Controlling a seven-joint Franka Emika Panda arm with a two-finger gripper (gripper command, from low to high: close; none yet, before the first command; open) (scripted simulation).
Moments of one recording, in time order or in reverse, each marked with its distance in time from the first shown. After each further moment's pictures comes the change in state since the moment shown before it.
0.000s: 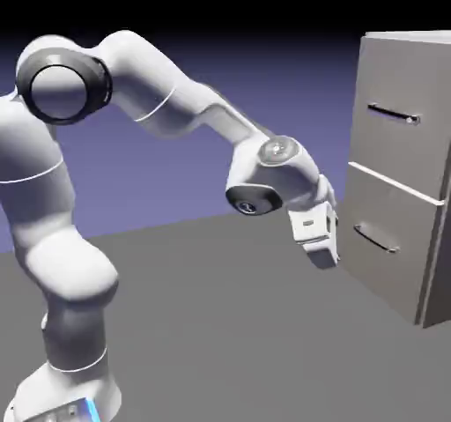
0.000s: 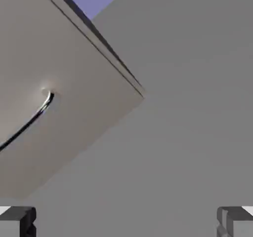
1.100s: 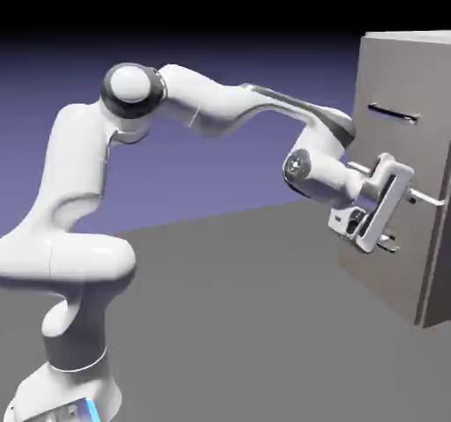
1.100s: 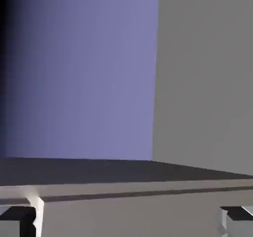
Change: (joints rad) arm 0.734 0.814 -0.851 0.560 1.435 -0.126 -0.075
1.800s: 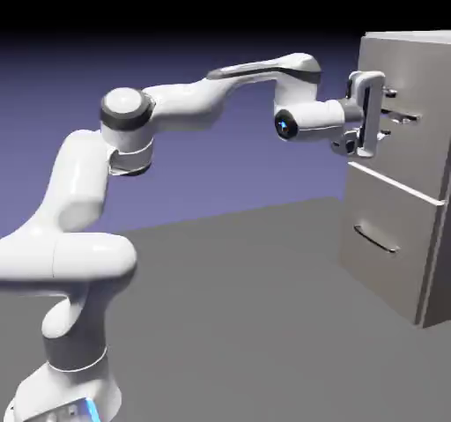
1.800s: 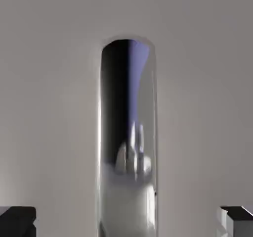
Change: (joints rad) arm 0.038 0.291 -0.161 0.395 0.413 0.010 0.053
